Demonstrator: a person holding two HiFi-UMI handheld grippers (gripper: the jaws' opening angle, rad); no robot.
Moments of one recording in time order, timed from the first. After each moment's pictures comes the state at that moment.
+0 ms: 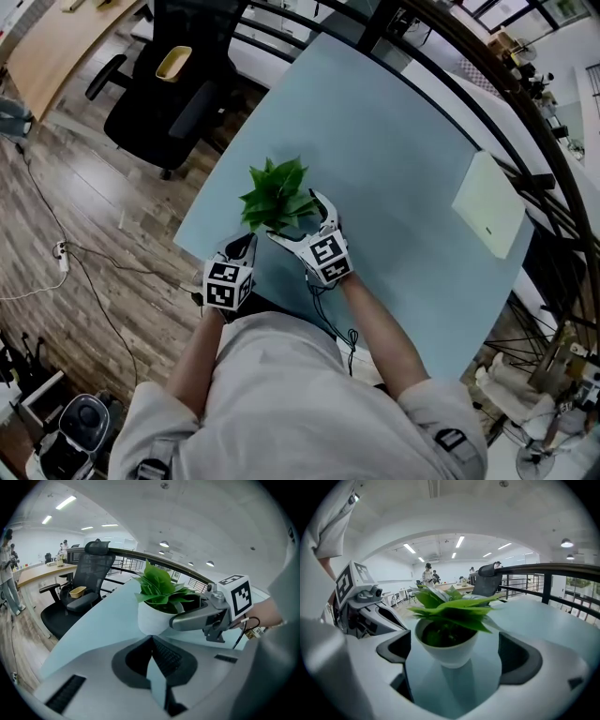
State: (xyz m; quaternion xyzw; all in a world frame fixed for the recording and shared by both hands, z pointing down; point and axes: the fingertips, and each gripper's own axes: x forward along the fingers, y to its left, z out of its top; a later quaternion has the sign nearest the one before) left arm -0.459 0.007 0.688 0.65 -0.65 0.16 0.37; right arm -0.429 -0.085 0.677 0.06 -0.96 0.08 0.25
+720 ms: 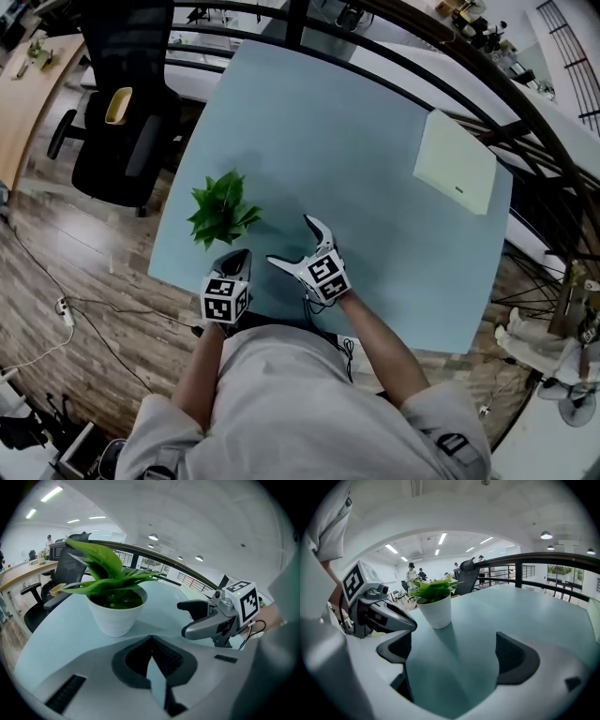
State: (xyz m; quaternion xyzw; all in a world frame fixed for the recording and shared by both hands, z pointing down) left arm -0.384 -0.024 0.699 0.69 -0.58 0.18 0.38; right arm -0.316 -0.093 0.696 0.15 -0.94 0.14 0.27
